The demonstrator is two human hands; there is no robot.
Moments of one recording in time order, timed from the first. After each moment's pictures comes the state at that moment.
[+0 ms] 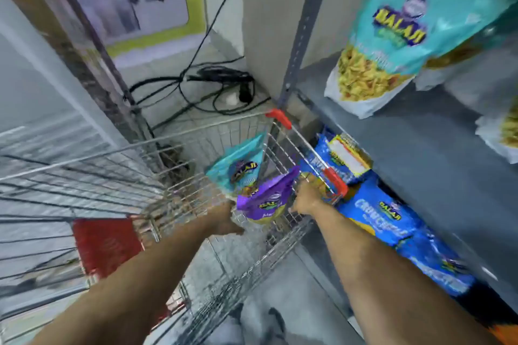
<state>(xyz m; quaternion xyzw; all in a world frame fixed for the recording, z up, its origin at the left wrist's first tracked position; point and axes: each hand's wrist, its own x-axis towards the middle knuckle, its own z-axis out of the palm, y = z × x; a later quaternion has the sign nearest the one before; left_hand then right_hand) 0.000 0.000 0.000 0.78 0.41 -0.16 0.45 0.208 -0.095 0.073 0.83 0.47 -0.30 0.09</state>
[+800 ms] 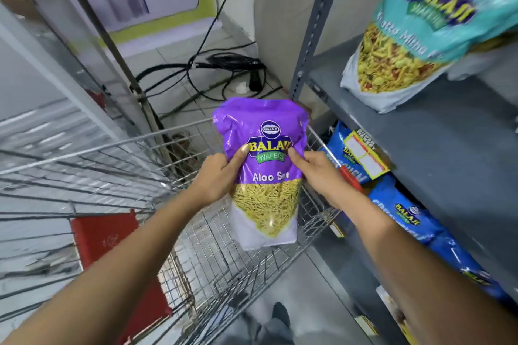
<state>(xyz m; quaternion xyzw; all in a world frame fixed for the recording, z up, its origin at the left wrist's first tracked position) 0.021 0.032 0.126 0.71 0.44 0.14 0.54 0.216 -0.074 0.135 0.73 0.33 -0.44 -0.41</state>
